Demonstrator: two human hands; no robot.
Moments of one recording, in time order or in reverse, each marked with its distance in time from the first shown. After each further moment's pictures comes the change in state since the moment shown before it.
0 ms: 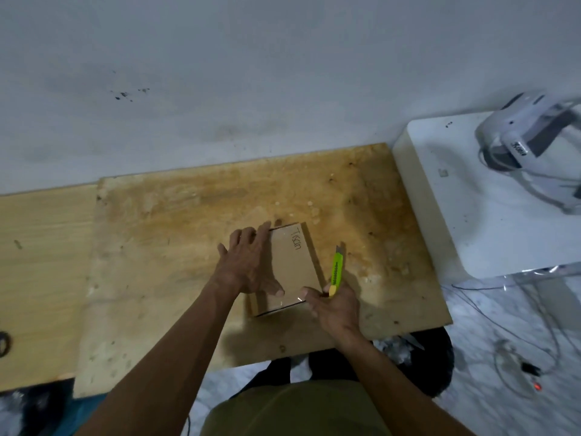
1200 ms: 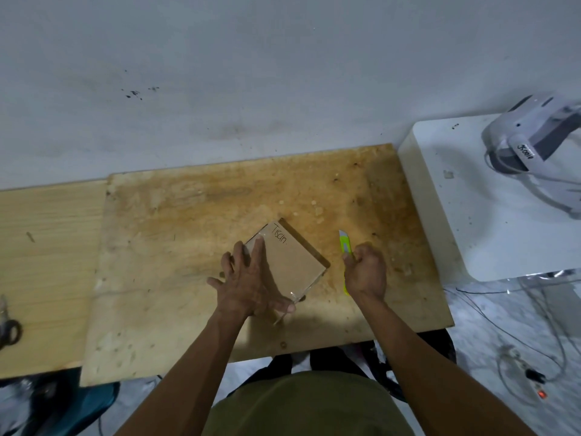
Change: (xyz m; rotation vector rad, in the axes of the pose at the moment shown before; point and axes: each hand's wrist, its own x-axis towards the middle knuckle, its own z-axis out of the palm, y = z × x) left_hand -0.039 0.010 0.029 -0.146 0.006 -0.244; right_hand 0.067 -0.021 -0.035 -0.328 0.217 -0.190
